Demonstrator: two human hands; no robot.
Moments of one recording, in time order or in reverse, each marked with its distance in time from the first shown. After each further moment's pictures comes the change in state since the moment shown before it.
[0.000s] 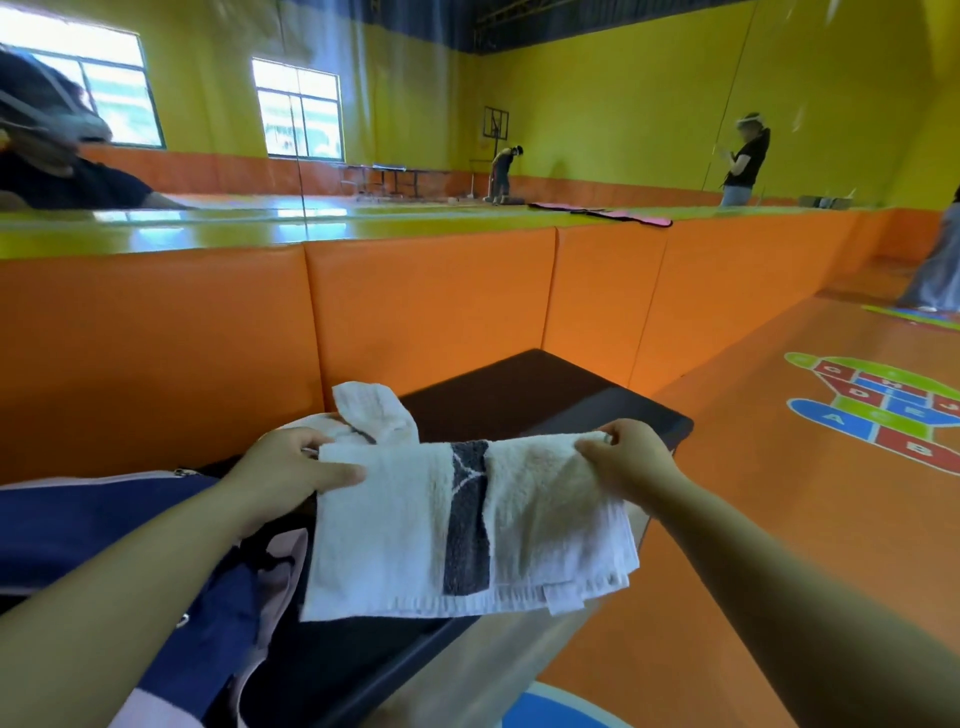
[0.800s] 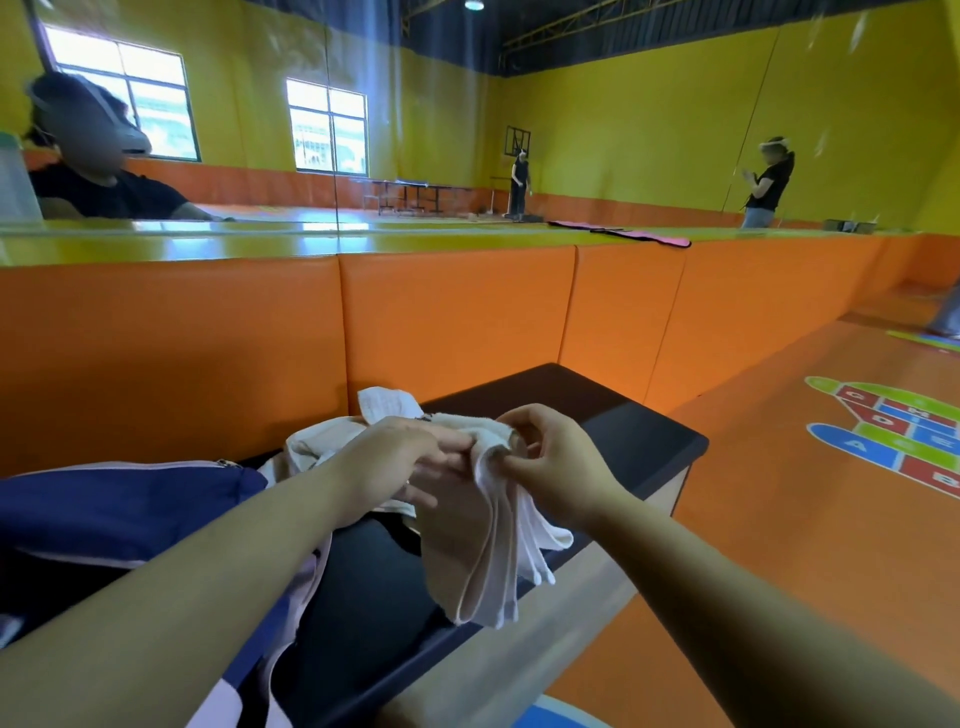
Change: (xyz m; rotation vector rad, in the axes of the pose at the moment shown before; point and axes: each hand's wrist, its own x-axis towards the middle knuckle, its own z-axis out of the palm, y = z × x) left_hand -0.032 0.069 0.030 -0.238 -0.264 -0.072; right_hand -0.068 -0.078 0.025 0.151 -0.164 -0.446
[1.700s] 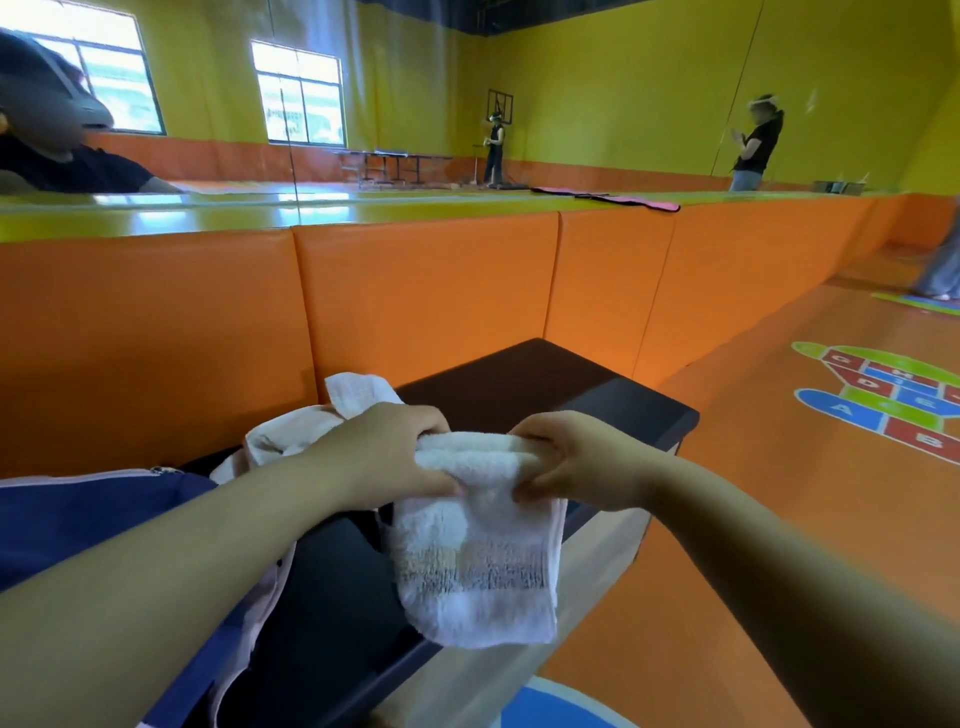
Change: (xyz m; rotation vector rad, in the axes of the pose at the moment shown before) left_hand 0.052 -0.018 0.001 0.841 0.023 0.377; right_hand 0.024 0.038 -0.042 -0.258 -0.415 -0.007
